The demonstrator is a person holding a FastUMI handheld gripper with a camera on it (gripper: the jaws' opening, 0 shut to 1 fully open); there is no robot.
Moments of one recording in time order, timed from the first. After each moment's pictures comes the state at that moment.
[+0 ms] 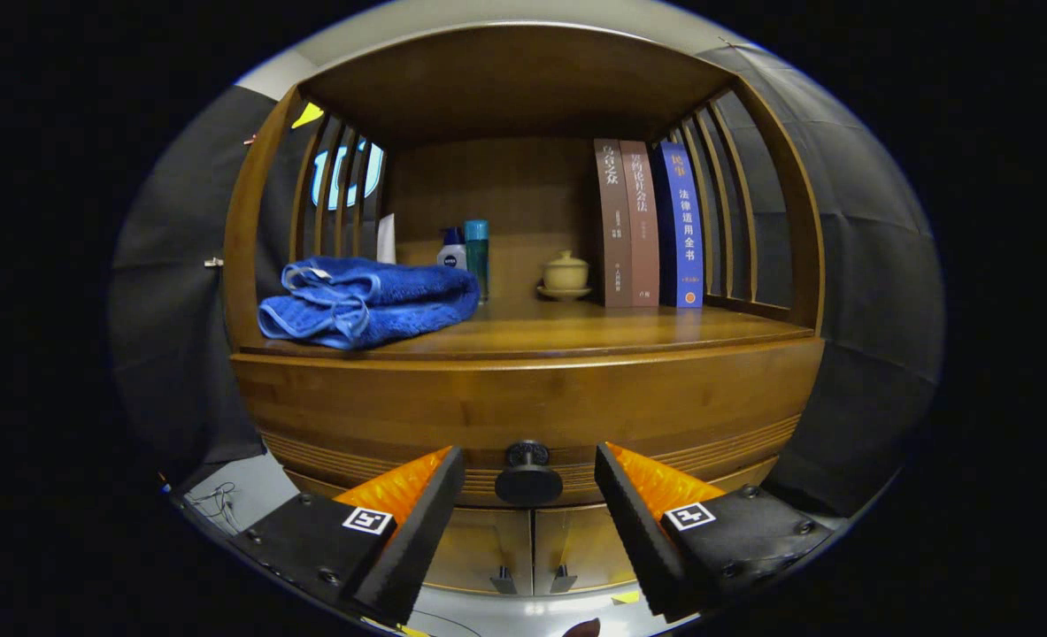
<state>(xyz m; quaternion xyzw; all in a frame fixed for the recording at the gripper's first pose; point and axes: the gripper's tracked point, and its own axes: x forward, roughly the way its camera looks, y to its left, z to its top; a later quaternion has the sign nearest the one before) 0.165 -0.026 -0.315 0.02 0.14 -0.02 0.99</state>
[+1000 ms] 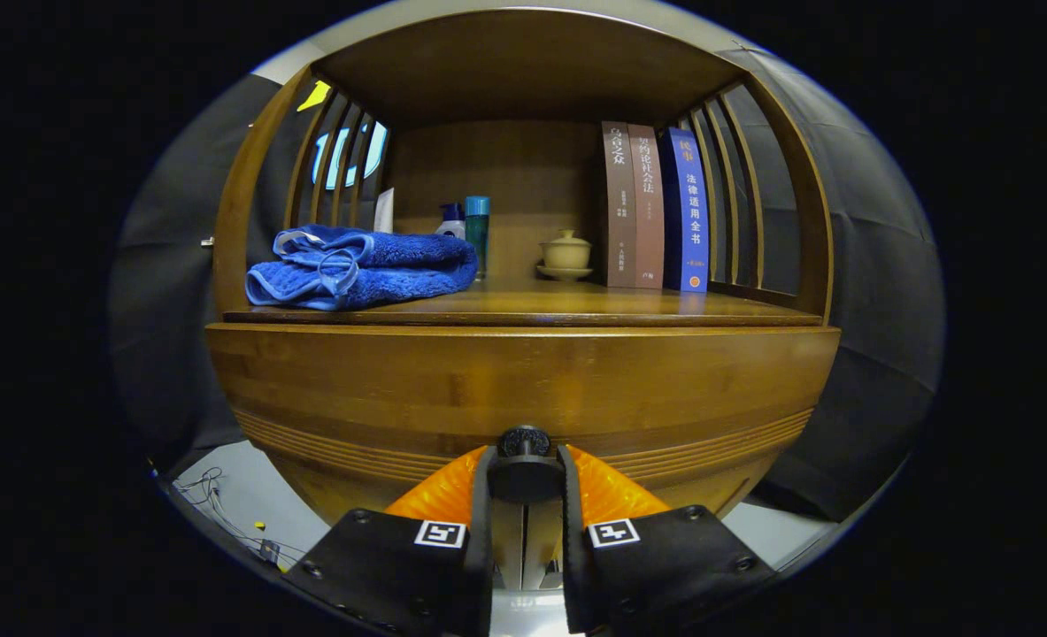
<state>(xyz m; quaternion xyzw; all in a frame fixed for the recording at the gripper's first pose) 0.156 -0.027 -0.330 0.01 0.15 -0.03 0.99</state>
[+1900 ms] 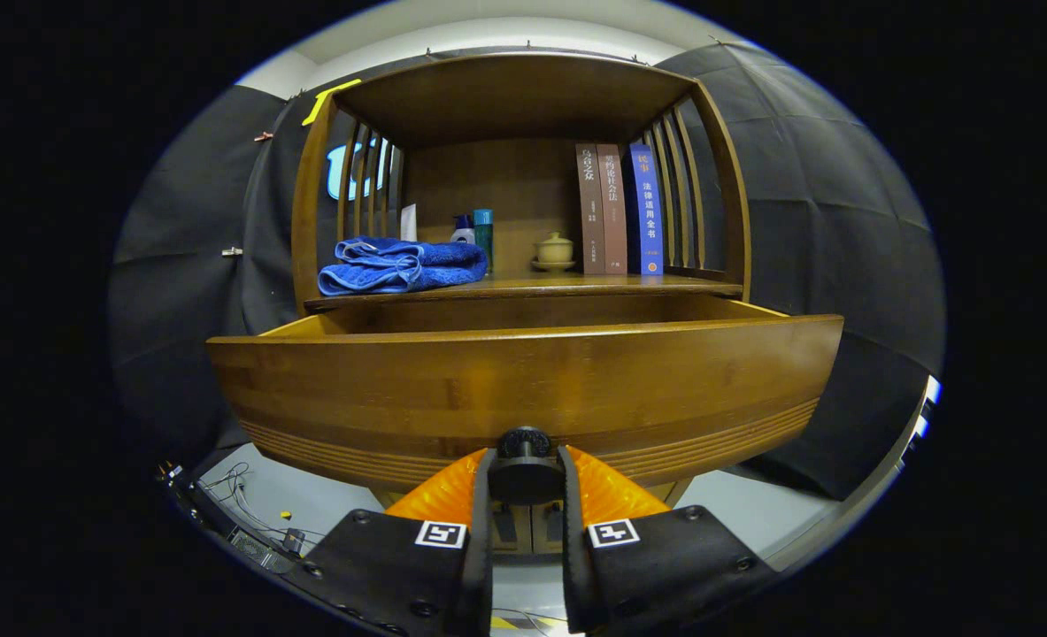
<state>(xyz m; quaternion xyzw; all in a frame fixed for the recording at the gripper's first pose) 0.025 -0.026 -0.315 0.03 0.16 -0.02 0.99</state>
